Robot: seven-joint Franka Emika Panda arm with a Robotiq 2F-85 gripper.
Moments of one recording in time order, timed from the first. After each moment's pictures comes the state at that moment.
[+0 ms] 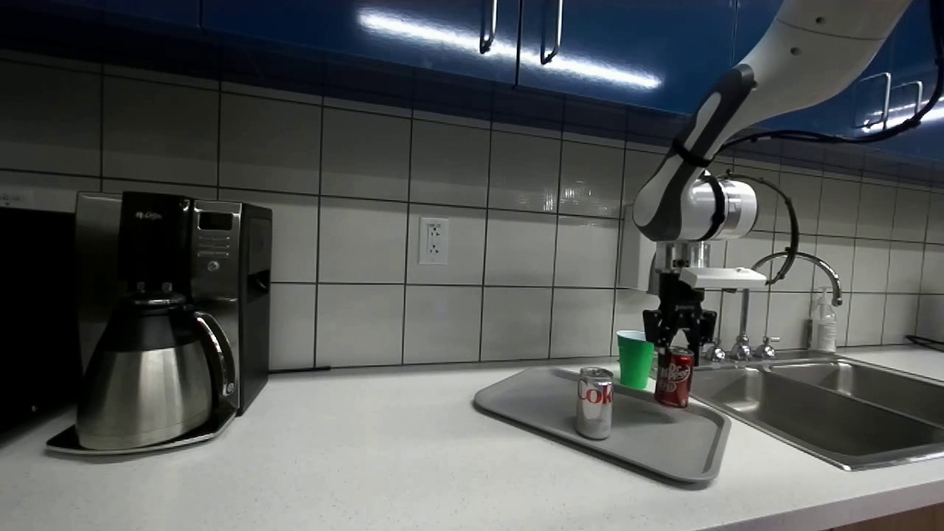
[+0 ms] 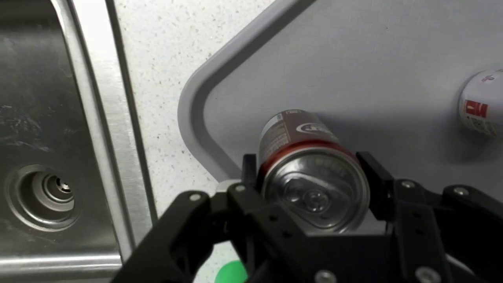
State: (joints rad) arm -0.10 0.15 -0.11 -2.27 -0.02 2.40 -0.23
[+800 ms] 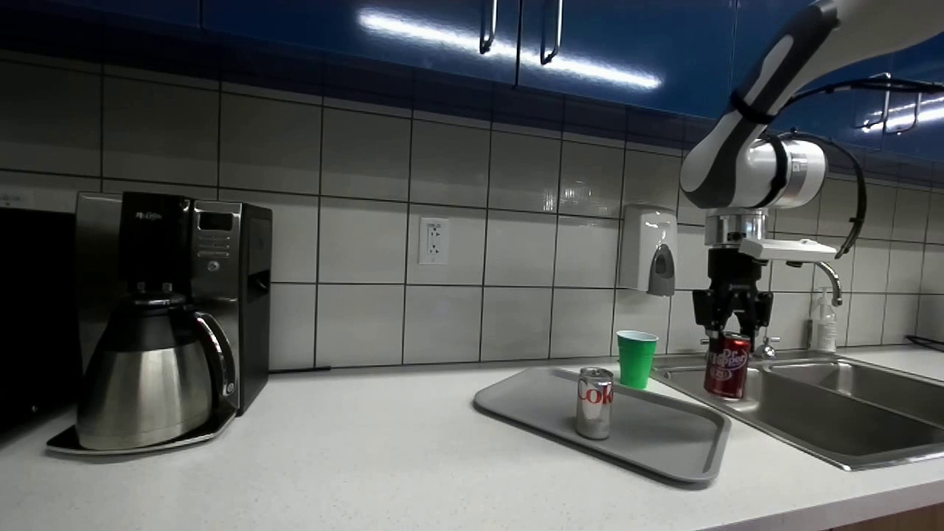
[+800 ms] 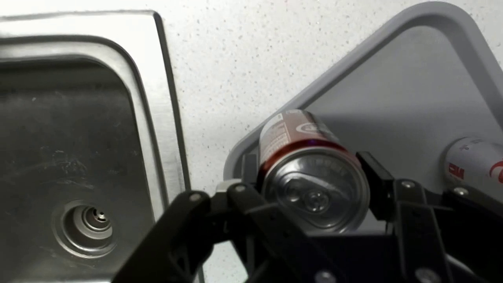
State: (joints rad) arm -0.14 -0.09 -0.18 -2.44 -0.06 2.30 -0.31
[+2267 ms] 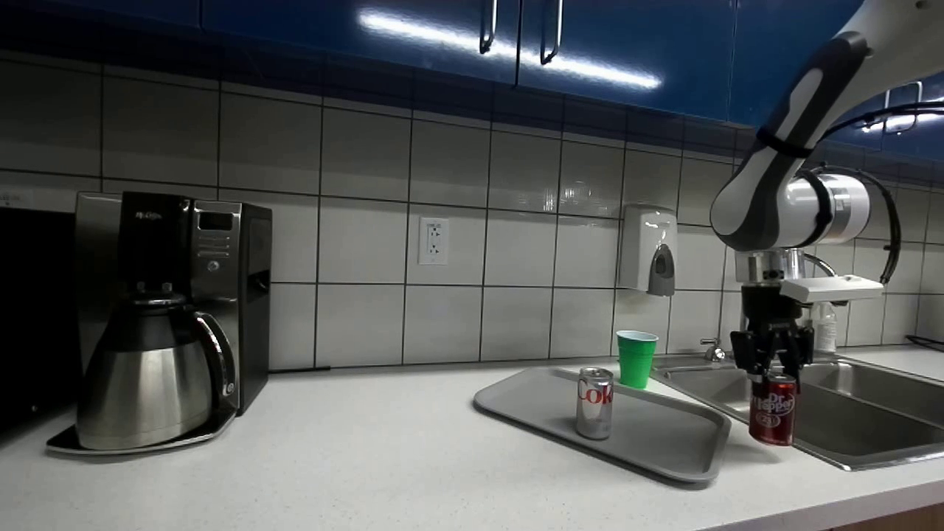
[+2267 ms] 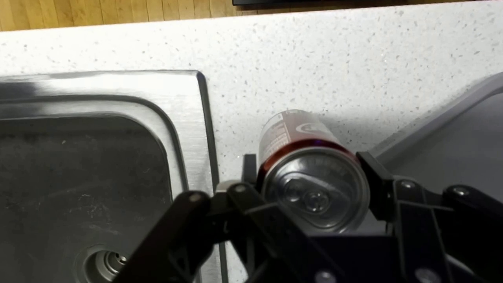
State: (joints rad) arm -0.18 -0.07 -0.23 -2.57 -0.19 2.44 -0.30
